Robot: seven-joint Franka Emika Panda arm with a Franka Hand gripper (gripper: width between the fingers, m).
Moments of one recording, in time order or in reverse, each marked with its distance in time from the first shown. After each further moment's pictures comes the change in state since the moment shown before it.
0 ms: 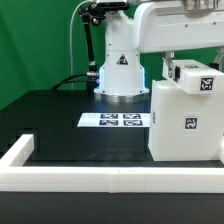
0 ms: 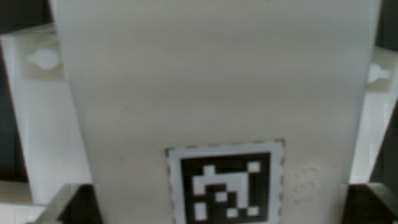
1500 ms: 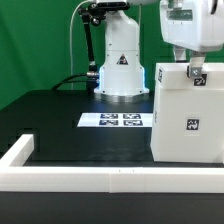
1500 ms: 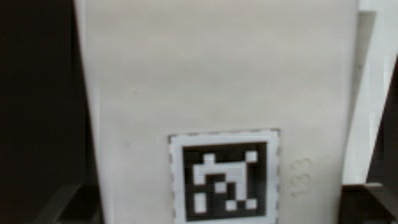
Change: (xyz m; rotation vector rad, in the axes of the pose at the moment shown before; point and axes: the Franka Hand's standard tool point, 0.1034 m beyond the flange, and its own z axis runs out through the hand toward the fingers) arm 0.000 0.013 -0.004 0.001 0.008 1.580
